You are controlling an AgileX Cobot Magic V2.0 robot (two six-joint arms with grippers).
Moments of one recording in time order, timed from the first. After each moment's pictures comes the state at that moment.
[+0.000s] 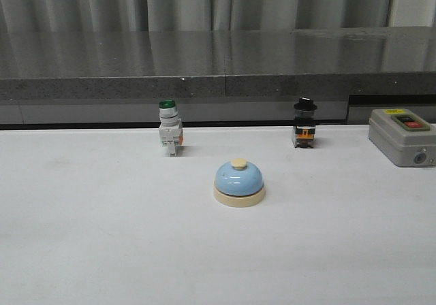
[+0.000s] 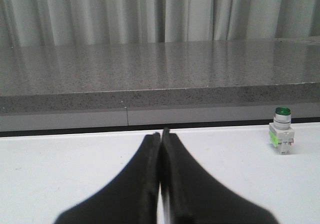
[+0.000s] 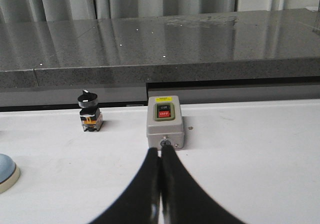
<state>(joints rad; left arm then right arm) -0.05 0.00 0.00 -0.04 0.06 0.02 0.01 -0.01 0.03 -0.01 0.09 0.07</state>
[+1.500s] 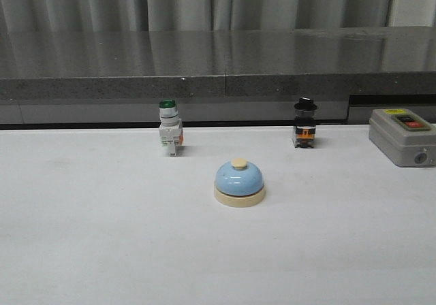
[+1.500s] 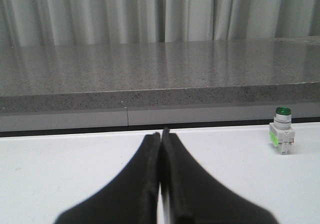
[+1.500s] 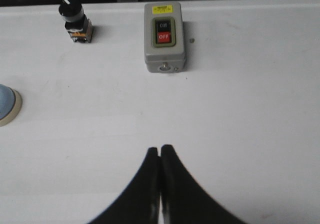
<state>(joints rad) -0.05 0.00 0.00 -0.04 0.06 0.02 0.01 0.77 -0.69 0.00 0.70 0.07</state>
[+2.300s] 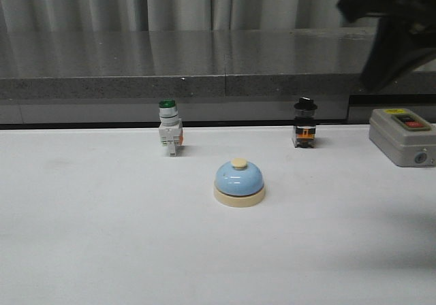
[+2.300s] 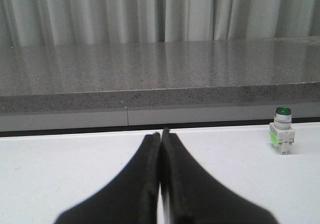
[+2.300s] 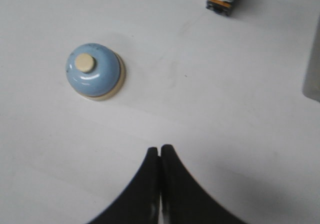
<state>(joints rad) -0.05 0.00 0.00 -0.04 0.06 0.02 0.39 1.38 -1.00 0.07 0.63 0.02</state>
